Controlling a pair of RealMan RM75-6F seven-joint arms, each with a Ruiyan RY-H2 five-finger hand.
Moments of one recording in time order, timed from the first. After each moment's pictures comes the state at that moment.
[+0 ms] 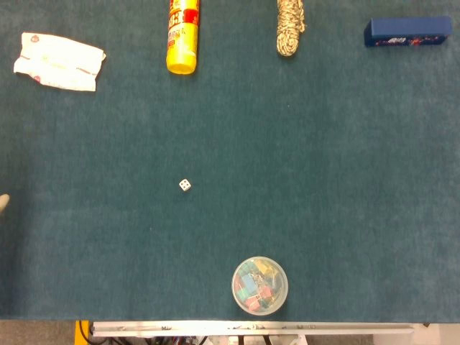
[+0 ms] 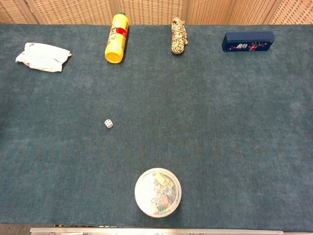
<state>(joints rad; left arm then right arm) -0.10 -1.13 -0.05 -1.64 1.41 1.44 0.20 0.12 -1.10 0.03 -1.56 -1.54 1.42 0.02</state>
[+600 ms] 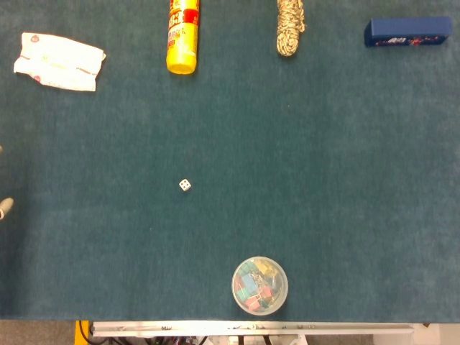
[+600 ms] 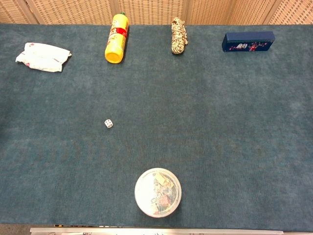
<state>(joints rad) -0.10 -1.13 -0.03 -1.64 1.43 1.44 0.20 0.11 -1.11 0.02 -1.56 -1.59 1.48 0.03</state>
